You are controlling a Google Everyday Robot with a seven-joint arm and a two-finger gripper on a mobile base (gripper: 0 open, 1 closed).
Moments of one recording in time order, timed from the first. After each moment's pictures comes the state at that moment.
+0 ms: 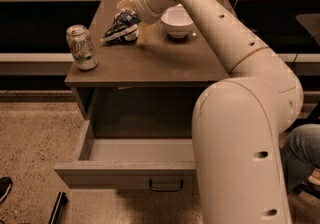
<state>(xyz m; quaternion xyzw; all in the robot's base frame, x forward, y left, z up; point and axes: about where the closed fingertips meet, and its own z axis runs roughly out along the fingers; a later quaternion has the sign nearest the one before) 0.821 0.083 0.870 -0.85 0.33 -0.10 0.39</state>
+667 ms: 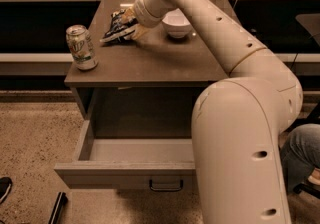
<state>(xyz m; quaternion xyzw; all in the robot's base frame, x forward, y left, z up) 0.821 0.082 0.852 -0.86 0.34 -0.10 0.37</state>
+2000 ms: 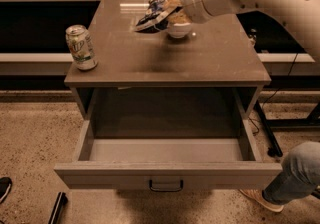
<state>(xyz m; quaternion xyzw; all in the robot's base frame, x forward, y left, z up) 0.703 -0.036 0.967 -0.78 0.35 -0.20 0.47</state>
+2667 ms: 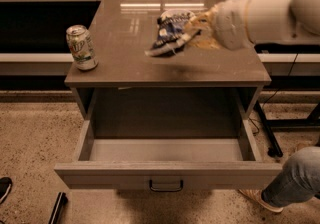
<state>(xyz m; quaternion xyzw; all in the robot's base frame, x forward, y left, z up) 0.596 -0.080 0.963 -0.78 0.33 -0.15 0.50</state>
